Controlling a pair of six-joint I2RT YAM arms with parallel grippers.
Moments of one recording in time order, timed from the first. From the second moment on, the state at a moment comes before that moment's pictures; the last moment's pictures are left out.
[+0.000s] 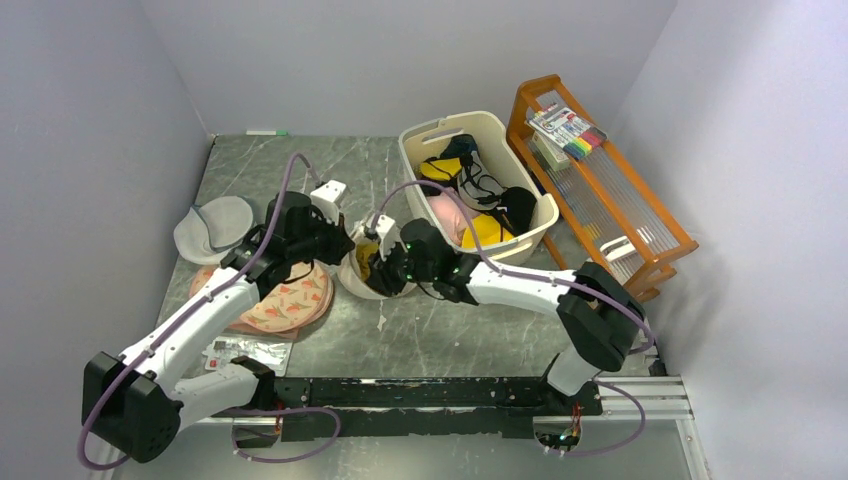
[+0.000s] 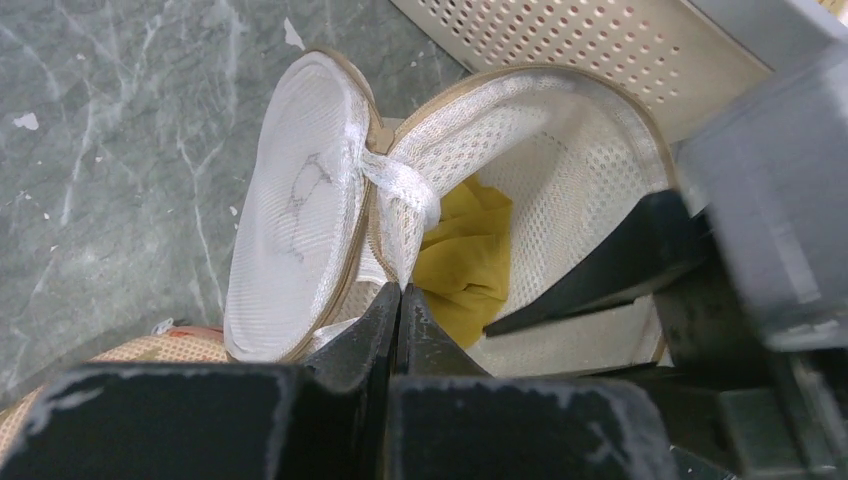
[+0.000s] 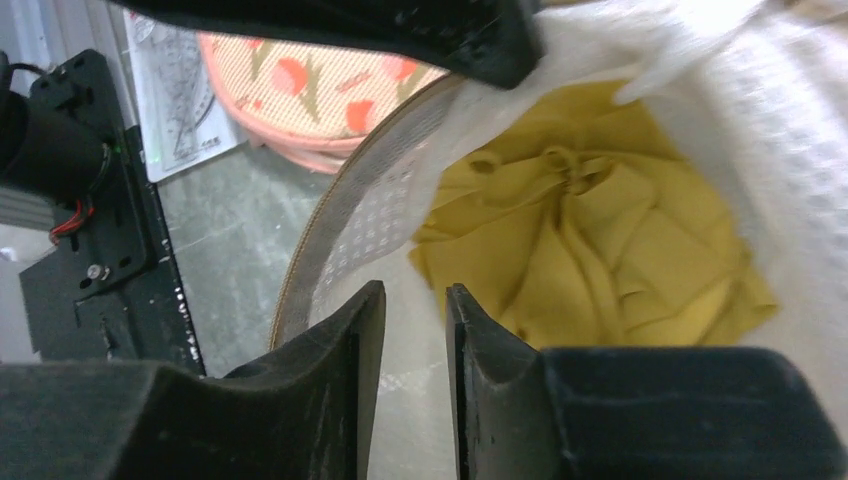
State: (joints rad) left arm -0.47 1.09 0.85 -0.34 0.19 -0.14; right arm 0.92 1.59 0.95 0.16 -0.30 0.06
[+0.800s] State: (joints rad) left arm -0.47 0.88 0.61 -0.03 0.30 -0.09; right arm 0.98 1.57 0.82 0.40 -0.01 0.22
